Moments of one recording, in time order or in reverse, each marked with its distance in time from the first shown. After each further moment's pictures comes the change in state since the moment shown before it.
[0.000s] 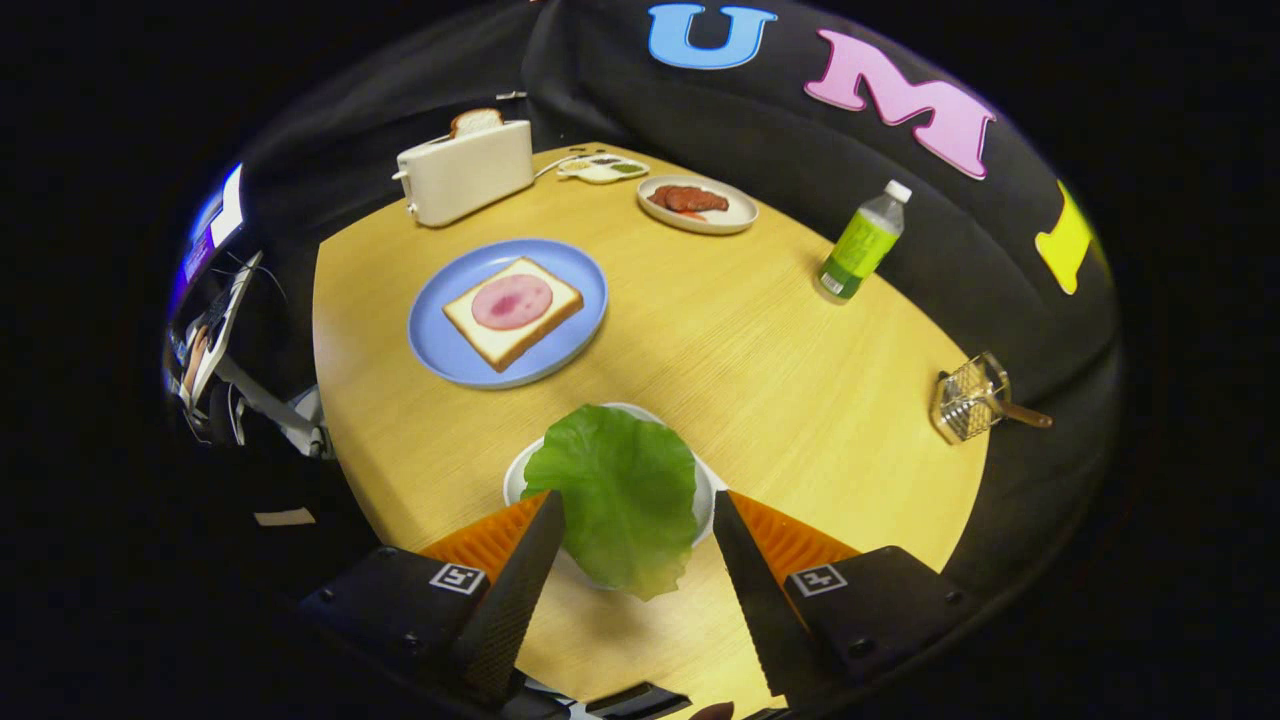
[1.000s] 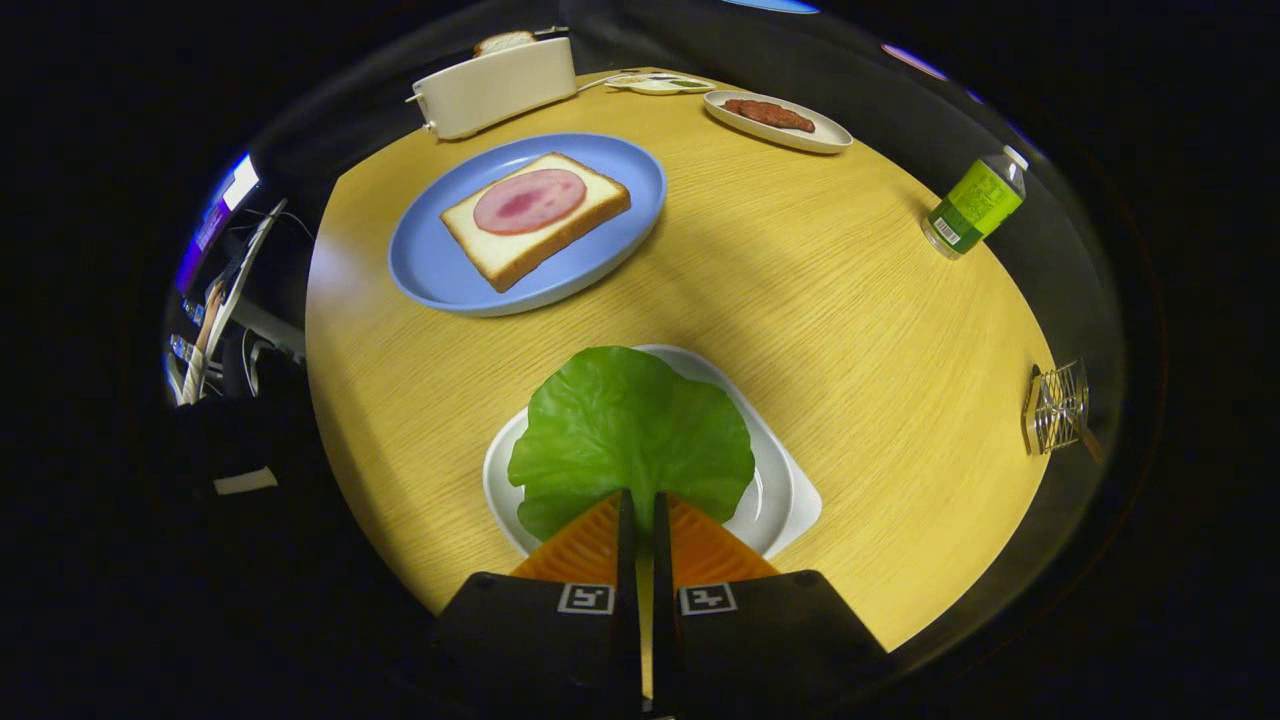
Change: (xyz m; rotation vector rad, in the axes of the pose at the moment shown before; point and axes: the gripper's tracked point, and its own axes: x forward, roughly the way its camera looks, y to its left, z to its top) arm 0.055 0.022 -0.024 -0.072 0.197 0.113
